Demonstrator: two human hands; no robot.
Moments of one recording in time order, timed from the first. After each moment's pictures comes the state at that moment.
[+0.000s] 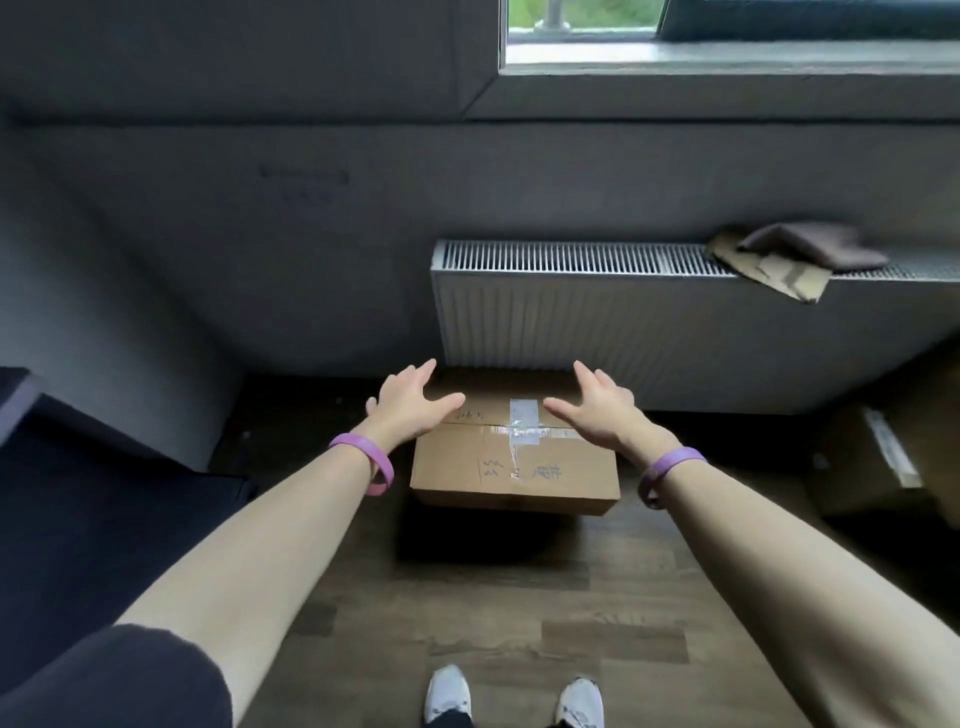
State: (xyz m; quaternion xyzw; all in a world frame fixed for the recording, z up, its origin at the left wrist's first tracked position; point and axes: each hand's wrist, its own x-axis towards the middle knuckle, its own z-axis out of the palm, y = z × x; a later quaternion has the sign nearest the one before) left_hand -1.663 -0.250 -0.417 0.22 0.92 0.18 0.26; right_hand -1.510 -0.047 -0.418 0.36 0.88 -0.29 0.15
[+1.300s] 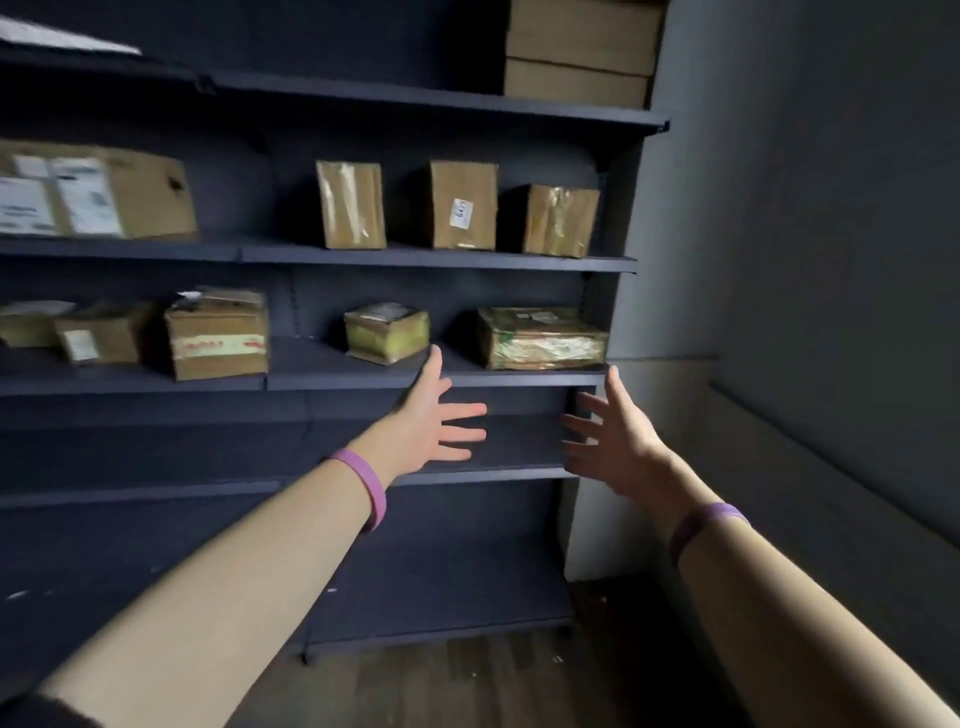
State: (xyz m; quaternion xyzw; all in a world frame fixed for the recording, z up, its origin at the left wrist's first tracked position) left_hand -1.408 -0.564 -0.069 -0.27 0.60 0.73 -0.18; right_hand -1.557 -0.390 -0.085 -0.16 0.63 -0.68 0.34
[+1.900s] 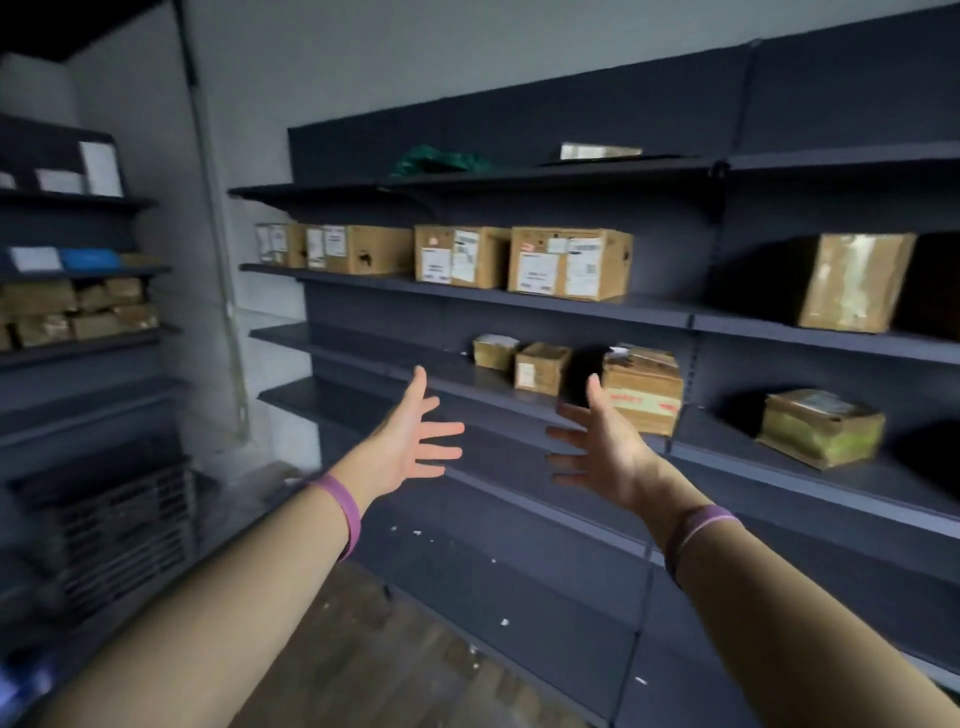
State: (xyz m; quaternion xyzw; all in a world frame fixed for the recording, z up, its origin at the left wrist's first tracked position) left_hand -0.923 -0.802 -0.046 -0.48 0.51 0.56 -0.43; right_hand -1.161 -0.778 -0.055 -0.43 0.51 -0.50 0.56
